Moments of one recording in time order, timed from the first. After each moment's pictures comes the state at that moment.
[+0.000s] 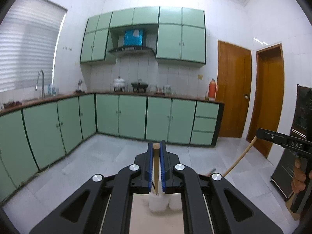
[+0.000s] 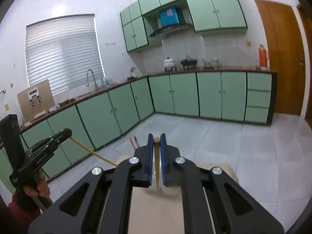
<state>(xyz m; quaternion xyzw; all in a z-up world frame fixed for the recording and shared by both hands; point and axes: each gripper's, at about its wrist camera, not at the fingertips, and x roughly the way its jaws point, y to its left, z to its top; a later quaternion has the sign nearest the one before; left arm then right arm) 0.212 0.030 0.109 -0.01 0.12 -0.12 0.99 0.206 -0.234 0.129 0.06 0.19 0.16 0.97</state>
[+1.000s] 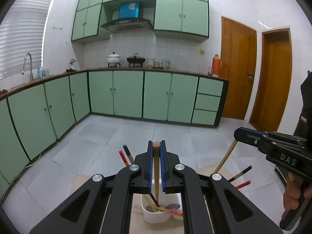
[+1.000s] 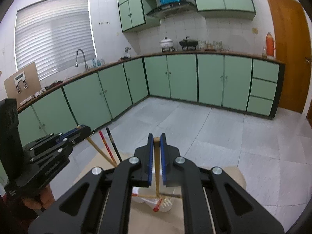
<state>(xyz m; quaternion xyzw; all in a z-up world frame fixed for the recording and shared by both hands) 0.358 -0.016 0.017 0.00 0.22 -0.13 0.97 0.349 -0.202 0.032 0.03 0.27 0.15 0.95</state>
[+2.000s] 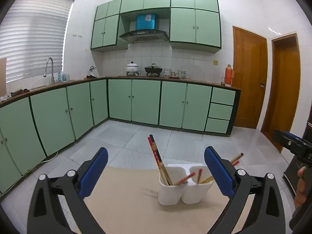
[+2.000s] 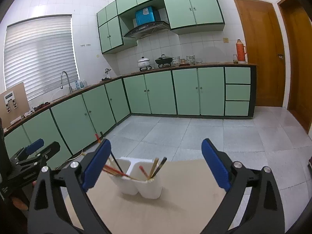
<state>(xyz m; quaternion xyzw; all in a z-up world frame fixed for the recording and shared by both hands) 0.257 0.013 0.043 -0.01 0.18 -0.06 0.98 0.236 -0.240 0.042 0.07 0.19 0.06 0.98</state>
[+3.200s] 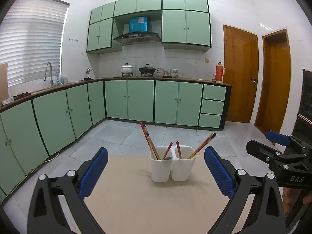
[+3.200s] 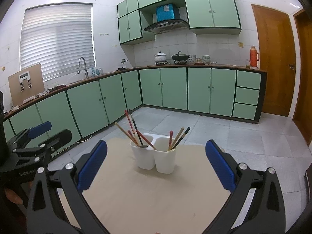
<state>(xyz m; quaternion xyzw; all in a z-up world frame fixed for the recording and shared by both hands) 0.157 0.003 0.054 0.00 0.18 -0.08 0.98 0.147 -0.193 0.045 0.02 0.21 0.11 0.97</state>
